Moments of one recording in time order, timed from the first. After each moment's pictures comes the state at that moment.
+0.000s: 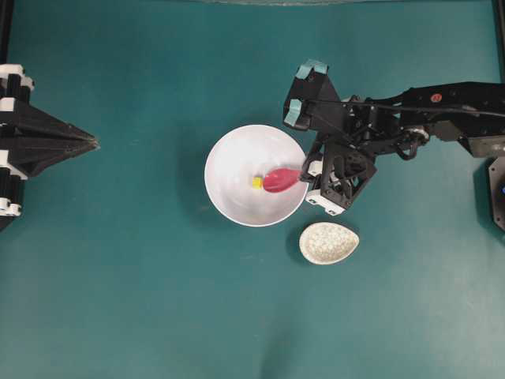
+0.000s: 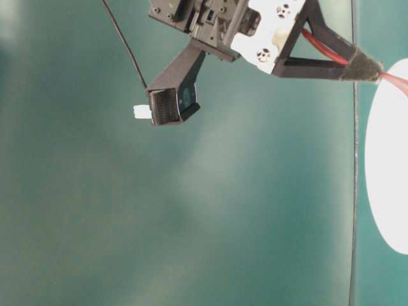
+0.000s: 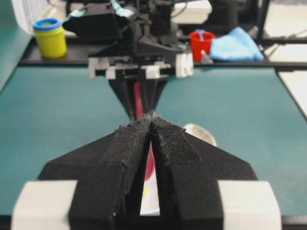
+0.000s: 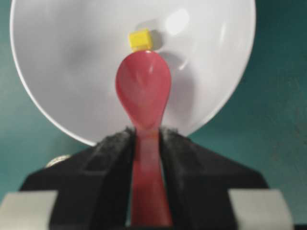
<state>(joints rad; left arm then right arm) 0.01 -0.97 1.18 0.02 -0.25 0.00 -0.11 -0.06 0.57 0.21 0.57 0.16</state>
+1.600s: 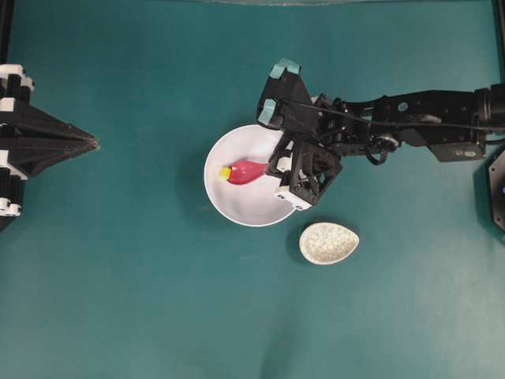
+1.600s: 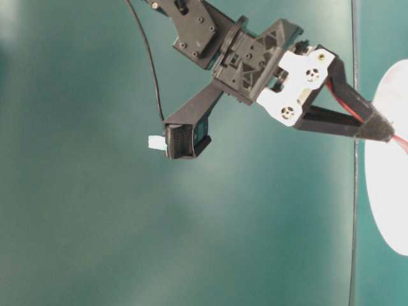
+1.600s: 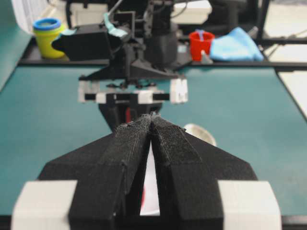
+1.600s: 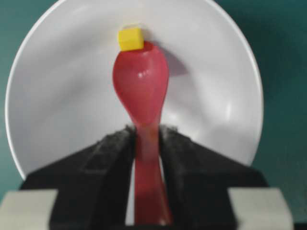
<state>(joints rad) 0.01 -0.97 1.18 0.02 -0.25 -0.01 -0.11 0.06 0.54 0.18 0.27 0.16</state>
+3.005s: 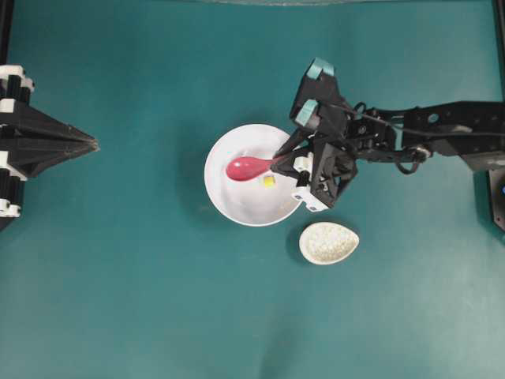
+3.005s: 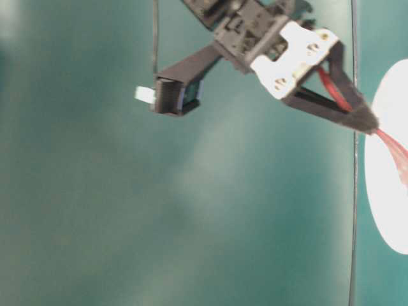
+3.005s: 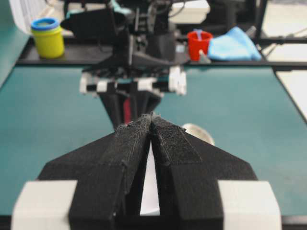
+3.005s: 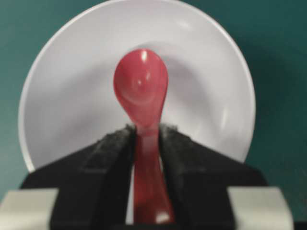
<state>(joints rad) 0.00 -0.97 1.18 0.02 -0.25 -0.01 -0.09 -0.05 0.68 0.19 0.06 0.16</state>
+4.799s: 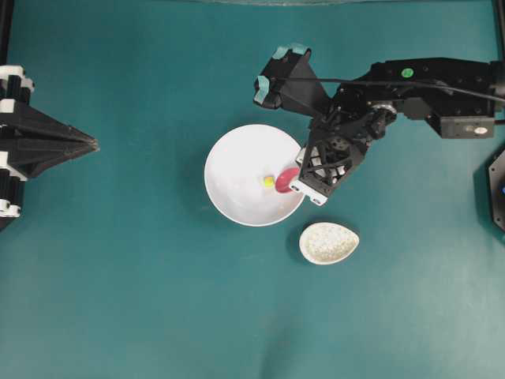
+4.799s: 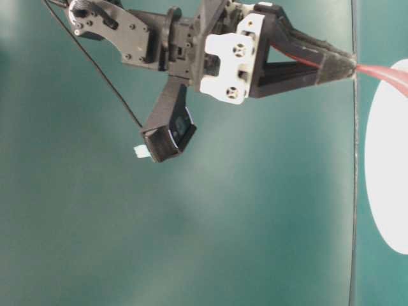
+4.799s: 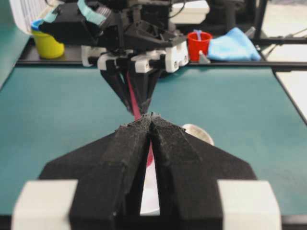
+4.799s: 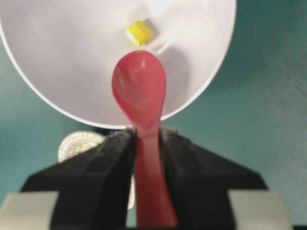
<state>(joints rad) 0.00 -0.97 1.18 0.02 -0.25 -0.01 -0.13 0.02 0.34 0.19 0.96 0.33</state>
